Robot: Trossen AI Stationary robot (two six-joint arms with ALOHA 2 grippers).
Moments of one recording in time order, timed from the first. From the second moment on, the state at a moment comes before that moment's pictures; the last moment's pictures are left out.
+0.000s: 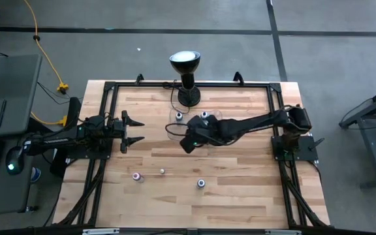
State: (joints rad) left arm 0.14 0.02 0.08 -0.13 0.04 0.05; right arm 0.10 1.84 1.50 -0.66 0.50 0.81
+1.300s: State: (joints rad) left arm 0.14 0.02 0.08 -0.13 0.04 0.05; right arm 0.03 1.96 1.35 -0.47 0.48 0.94
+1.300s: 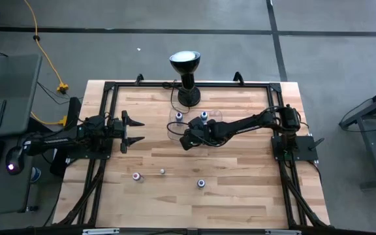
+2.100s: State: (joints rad) left arm 0.14 0.02 0.08 -0.13 0.04 0.05; right arm 0.01 1.99 1.35 -0.46 0.48 0.93
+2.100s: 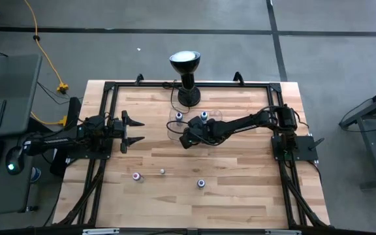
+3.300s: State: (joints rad) left arm 0.14 0.02 0.08 -0.13 0.04 0.05; right arm 0.01 1.99 1.35 -0.46 0.51 0.93
